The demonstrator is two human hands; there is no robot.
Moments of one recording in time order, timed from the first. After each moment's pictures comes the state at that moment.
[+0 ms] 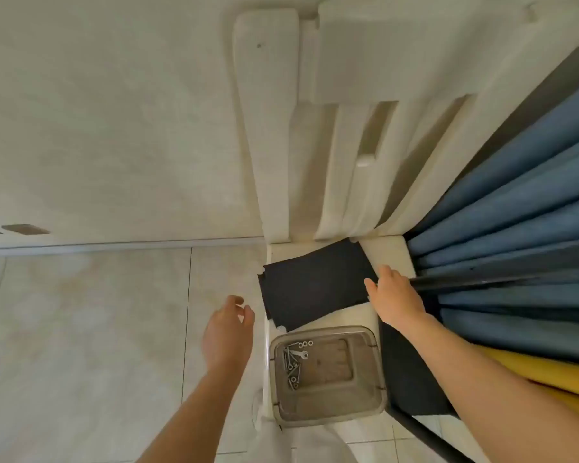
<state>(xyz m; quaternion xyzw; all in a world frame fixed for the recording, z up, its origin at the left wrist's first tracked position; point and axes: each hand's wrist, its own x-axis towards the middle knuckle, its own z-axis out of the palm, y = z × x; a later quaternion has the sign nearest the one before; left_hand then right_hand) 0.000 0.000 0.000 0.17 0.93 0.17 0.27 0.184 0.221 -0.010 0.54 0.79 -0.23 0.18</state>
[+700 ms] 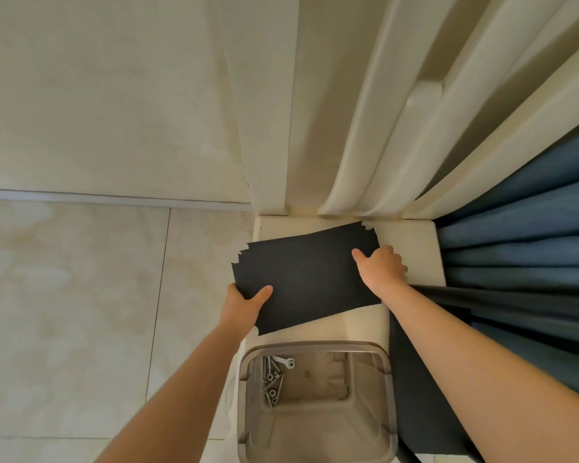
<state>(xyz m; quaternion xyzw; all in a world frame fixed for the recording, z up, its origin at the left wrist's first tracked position) 0.004 0.051 -0.175 -0.08 0.80 0.34 0.49 0.133 0.264 -0.149 0.67 0.65 -0.30 0.19</state>
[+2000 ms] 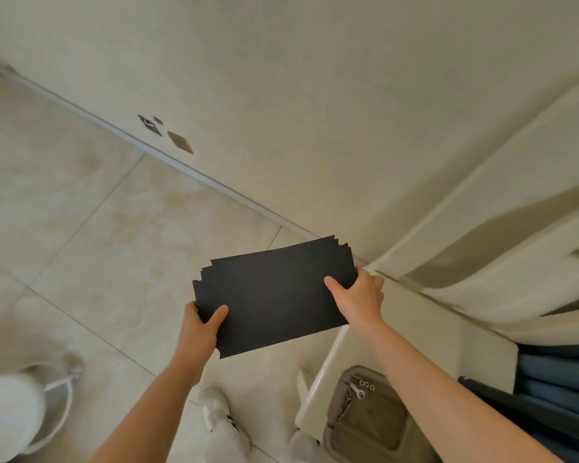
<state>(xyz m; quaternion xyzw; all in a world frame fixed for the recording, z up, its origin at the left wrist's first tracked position) -0.081 -0.195 -0.026 -0.27 0.76 0.52 0.28 -0.044 0.067 0.004 0.47 0.76 -0.42 0.12</state>
